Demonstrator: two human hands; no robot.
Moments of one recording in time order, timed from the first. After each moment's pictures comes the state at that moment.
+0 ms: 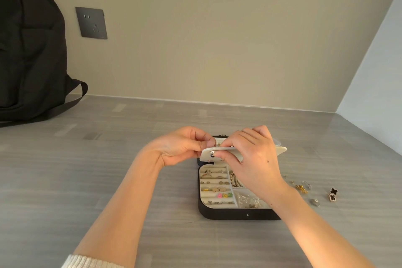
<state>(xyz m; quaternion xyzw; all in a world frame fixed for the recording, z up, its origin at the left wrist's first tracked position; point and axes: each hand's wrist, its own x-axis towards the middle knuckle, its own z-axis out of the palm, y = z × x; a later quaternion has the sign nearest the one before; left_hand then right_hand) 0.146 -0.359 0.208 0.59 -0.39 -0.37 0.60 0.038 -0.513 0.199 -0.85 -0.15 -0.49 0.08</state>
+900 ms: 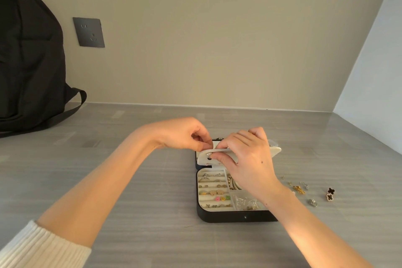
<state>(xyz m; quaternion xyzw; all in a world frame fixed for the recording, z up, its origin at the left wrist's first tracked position) 0.138 -0.359 0.261 0.81 -0.48 -0.20 0.28 0.041 -0.514 0.199 -0.85 -0.14 -0.50 0.08</state>
